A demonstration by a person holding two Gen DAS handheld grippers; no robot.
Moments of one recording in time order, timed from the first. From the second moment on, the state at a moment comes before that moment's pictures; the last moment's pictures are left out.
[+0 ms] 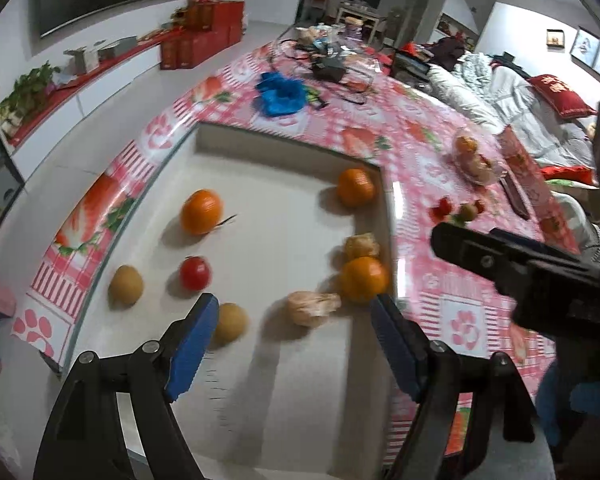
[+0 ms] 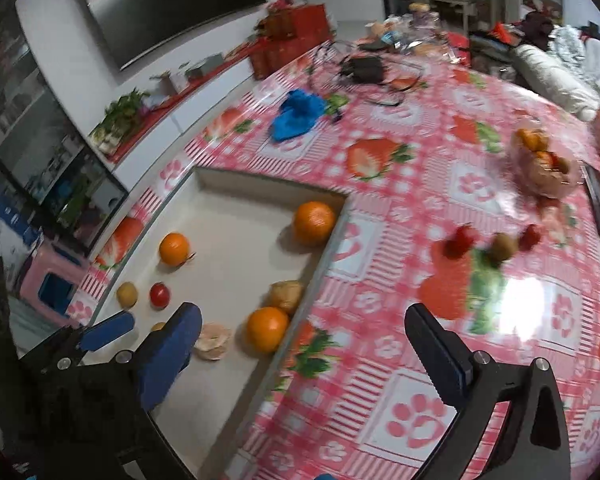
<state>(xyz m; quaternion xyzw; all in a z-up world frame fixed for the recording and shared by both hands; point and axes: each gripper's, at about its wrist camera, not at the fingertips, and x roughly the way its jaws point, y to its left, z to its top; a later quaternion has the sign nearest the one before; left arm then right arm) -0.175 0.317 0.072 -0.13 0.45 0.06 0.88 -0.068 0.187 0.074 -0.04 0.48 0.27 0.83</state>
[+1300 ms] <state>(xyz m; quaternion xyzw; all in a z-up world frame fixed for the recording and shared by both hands) 0.020 0.146 0.017 0.02 0.50 -0.03 0.87 0.000 -0.017 0.005 0.01 0.52 0.10 0.85</state>
